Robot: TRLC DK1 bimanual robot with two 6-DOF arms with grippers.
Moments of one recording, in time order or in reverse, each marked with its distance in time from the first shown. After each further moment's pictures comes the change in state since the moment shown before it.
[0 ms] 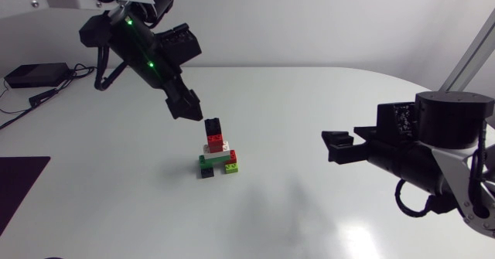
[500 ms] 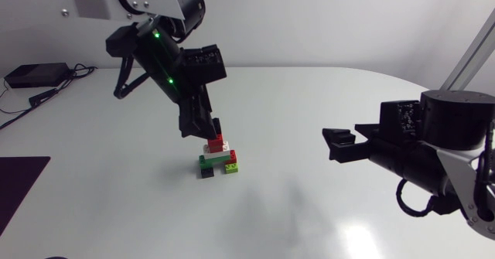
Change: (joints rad) left arm -0.111 0.041 -0.003 -0.043 0.034 0.188; right arm 0.003 -0.026 -0.003 0.010 0.000 0.000
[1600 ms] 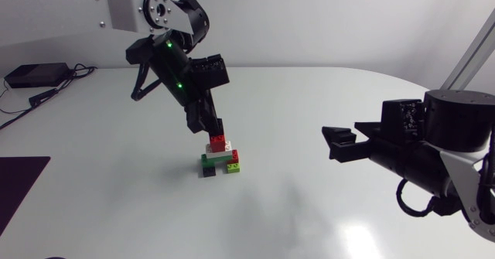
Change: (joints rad) left arm 0.043 0.119 0.055 -0.003 0.082 0.046; right arm 0.006 -0.014 -0.007 0.015 -0.003 0.000
